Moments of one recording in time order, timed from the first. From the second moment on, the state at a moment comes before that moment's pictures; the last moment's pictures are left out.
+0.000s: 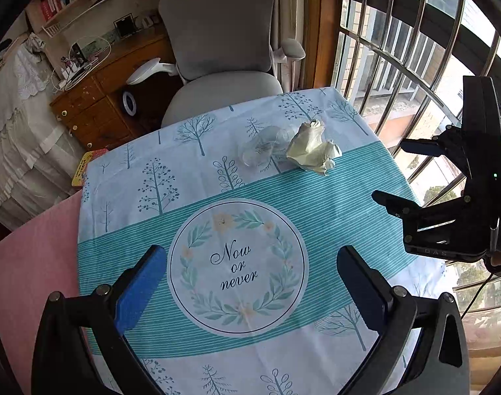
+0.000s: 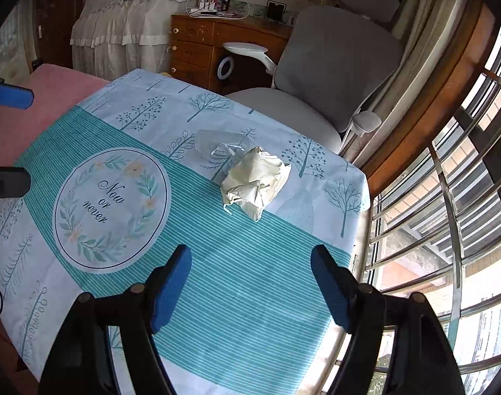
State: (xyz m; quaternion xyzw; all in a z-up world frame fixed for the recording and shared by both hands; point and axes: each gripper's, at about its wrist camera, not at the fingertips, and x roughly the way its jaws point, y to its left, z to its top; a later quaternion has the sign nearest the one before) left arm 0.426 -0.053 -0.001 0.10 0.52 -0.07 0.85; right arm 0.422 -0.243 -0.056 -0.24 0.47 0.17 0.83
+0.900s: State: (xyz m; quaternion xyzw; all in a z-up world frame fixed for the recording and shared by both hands) left arm 0.610 -0.066 -0.096 0.11 0.60 -0.07 0.79; right arm 0.567 -0.228 -0.115 -0.28 0.42 0.35 0.79
